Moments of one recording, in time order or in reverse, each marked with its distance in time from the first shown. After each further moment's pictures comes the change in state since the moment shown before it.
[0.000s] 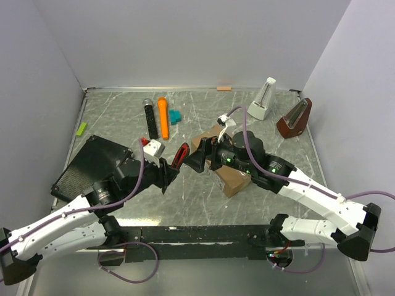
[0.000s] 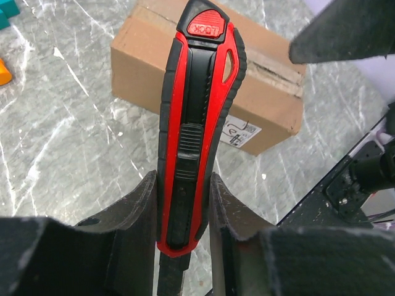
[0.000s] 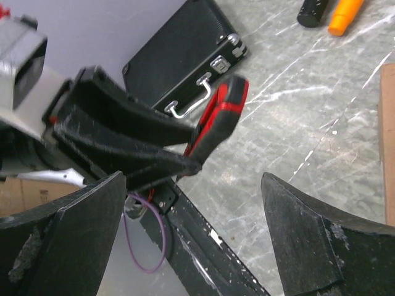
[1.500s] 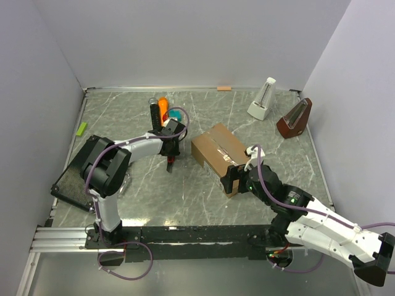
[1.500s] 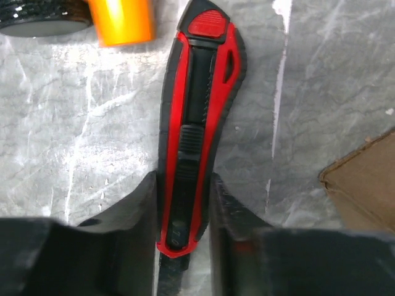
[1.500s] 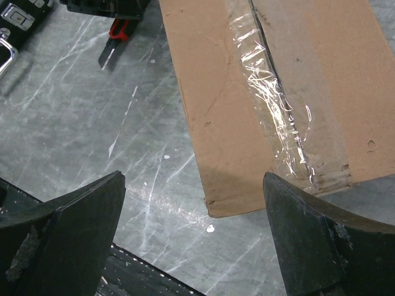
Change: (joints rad) left arm 0.358 1.154 0.507 -0.087 -0.124 -0.139; right arm 0.000 -0.409 -0.447 -0.192 0.407 -0.118
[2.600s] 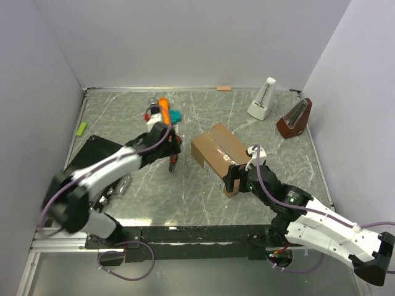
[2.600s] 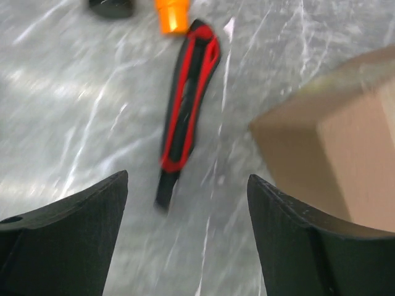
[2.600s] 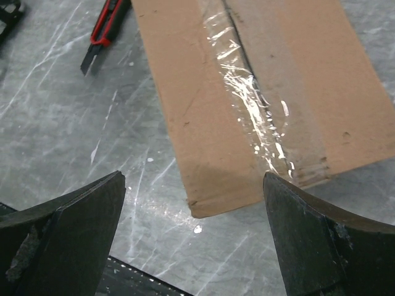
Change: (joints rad) left arm -0.055 -0.554 -0.258 -0.049 -0.046 -0.215; right arm 0.000 0.007 0.001 -0.032 0.067 0.012
